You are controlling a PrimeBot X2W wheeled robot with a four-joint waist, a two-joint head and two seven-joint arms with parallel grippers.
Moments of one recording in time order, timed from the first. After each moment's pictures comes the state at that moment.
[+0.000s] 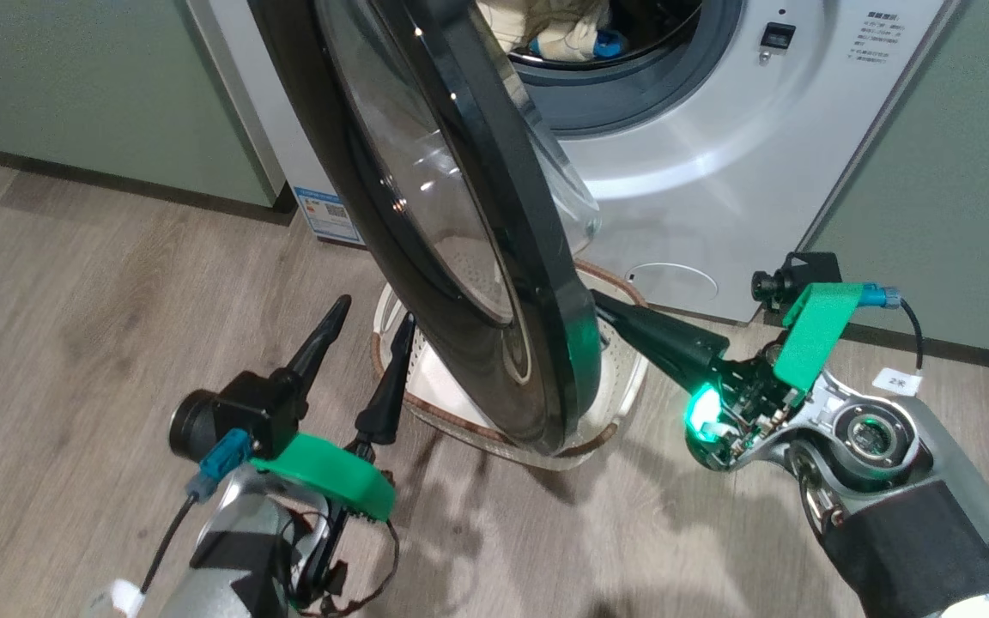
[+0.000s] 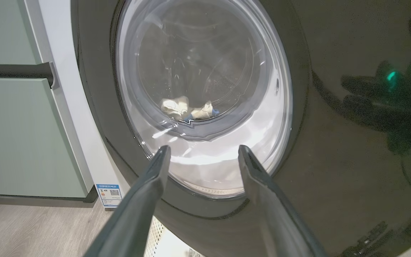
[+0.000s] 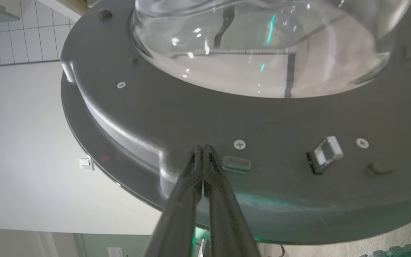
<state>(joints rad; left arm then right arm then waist) -0.18 0.04 -0.09 0.17 -0.13 -0.01 -0.26 -0.49 -0.06 0.44 0.29 1.81 0.13 0.63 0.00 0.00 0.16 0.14</state>
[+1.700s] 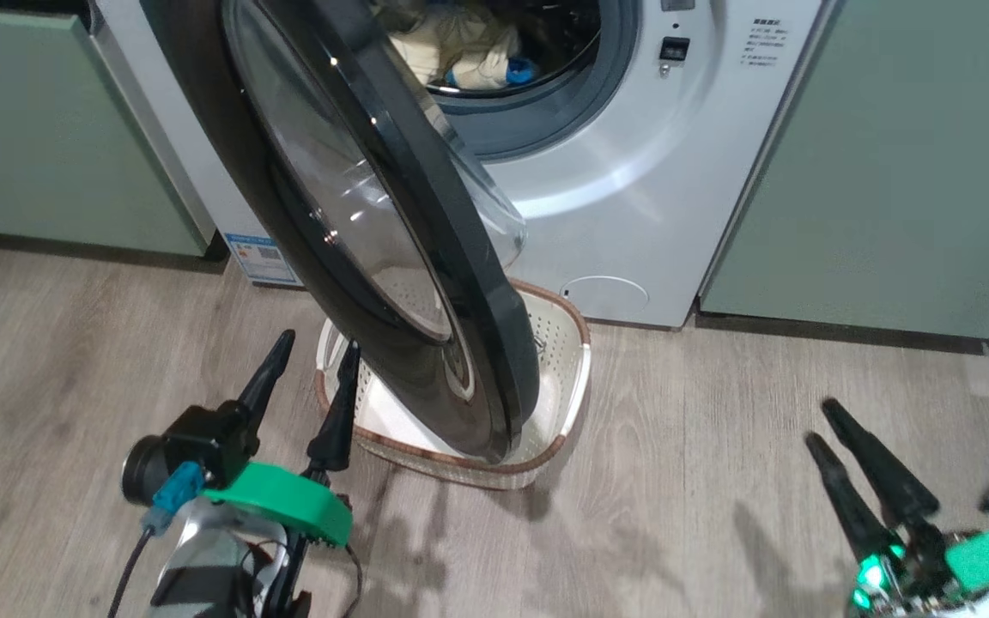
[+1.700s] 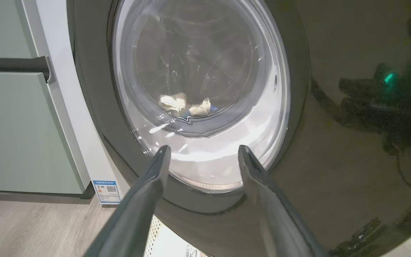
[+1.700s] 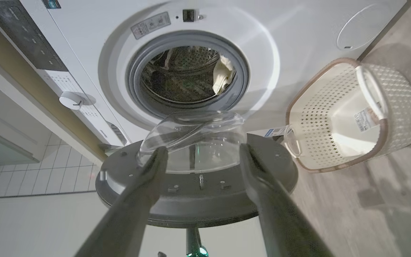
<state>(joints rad) -0.10 0.04 0.00 0.16 -0.13 -0.01 -0.26 0.06 -0.16 0.14 -0.04 1.70 0.13 0.25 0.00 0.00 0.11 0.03</state>
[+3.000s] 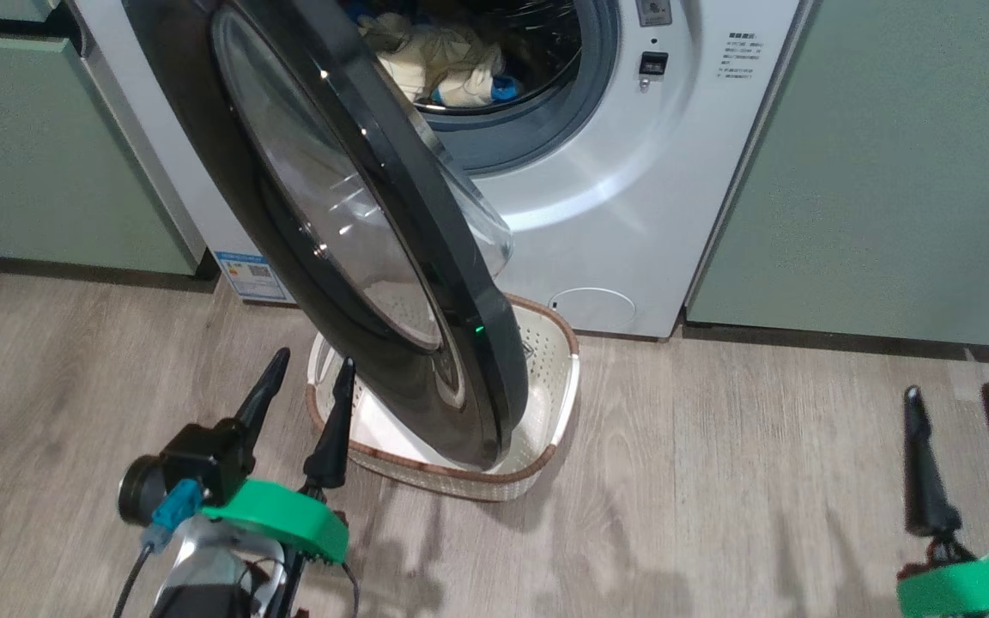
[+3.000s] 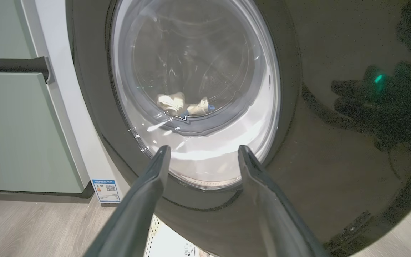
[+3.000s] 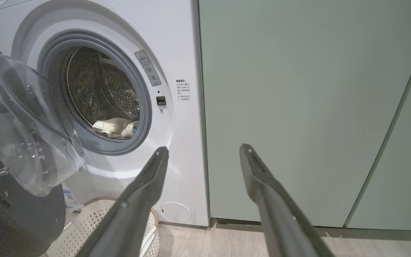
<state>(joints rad) -0.07 0.04 0.00 0.15 -0.13 0.01 -0.26 0.08 -0.15 0.02 -0.04 0.23 0.13 -0.25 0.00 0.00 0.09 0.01</state>
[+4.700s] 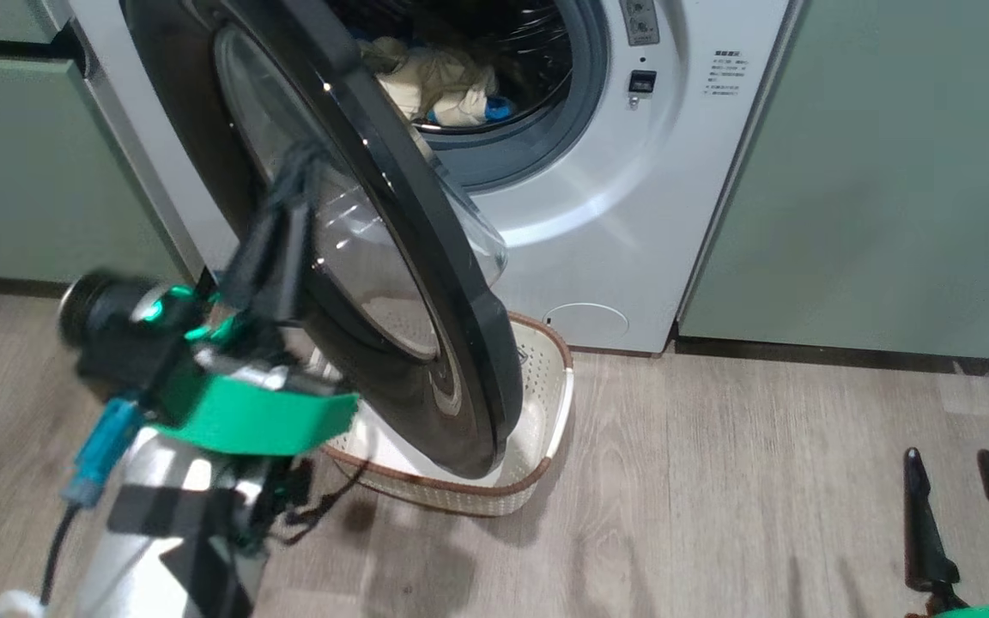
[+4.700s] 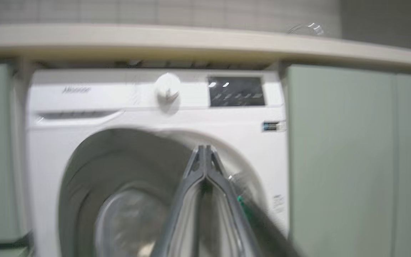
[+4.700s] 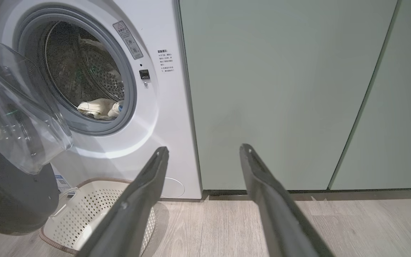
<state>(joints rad) -0.22 0.07 0.00 -0.21 -0.12 0.03 -0.23 0.16 -0.08 -0.05 0.03 0.18 0.13 -0.25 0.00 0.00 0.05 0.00</state>
